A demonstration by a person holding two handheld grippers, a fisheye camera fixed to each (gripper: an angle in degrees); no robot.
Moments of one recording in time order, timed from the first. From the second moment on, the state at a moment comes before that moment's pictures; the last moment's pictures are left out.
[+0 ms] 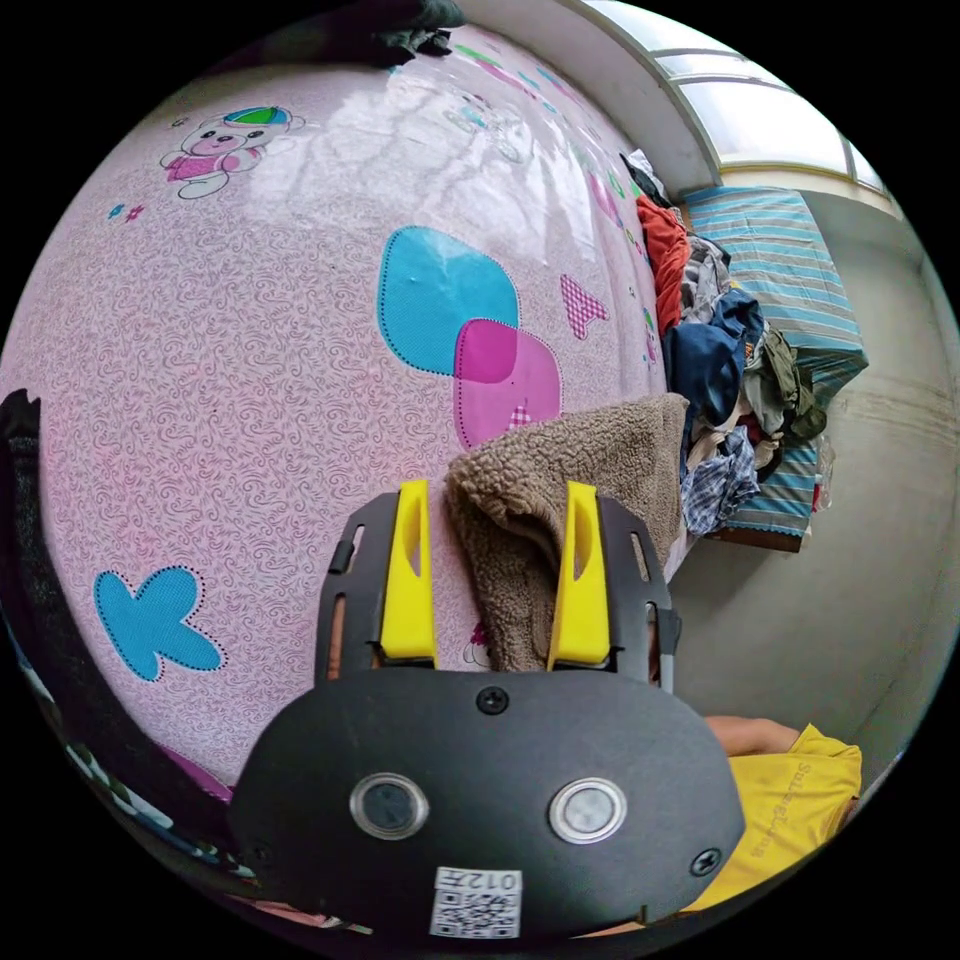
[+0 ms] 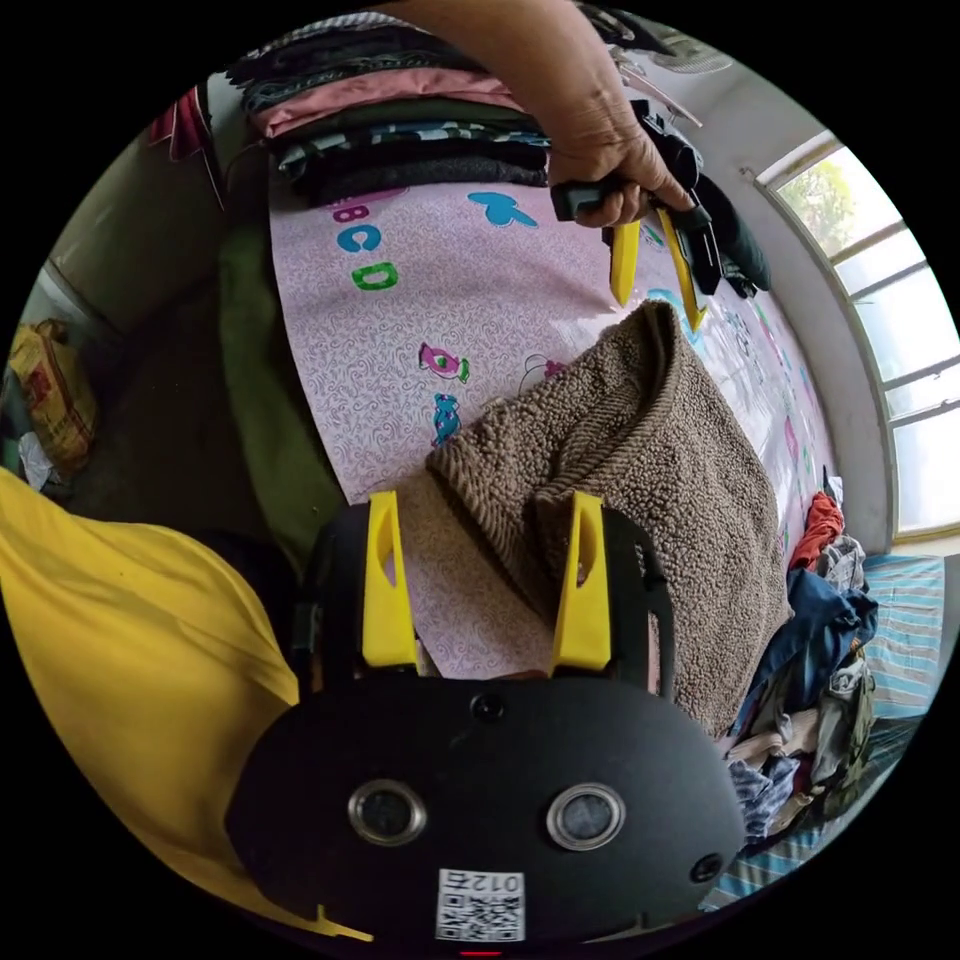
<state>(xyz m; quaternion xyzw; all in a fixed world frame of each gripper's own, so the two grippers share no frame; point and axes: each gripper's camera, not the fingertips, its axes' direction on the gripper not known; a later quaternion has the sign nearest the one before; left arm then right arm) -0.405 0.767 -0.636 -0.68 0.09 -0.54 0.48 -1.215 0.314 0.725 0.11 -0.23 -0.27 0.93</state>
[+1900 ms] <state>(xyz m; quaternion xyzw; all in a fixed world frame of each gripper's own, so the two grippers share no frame) -0.197 0.478 -0.101 -0.75 0.06 -0.53 0.39 -0.308 0.410 0.661 0.06 -0.70 0.47 0.53</state>
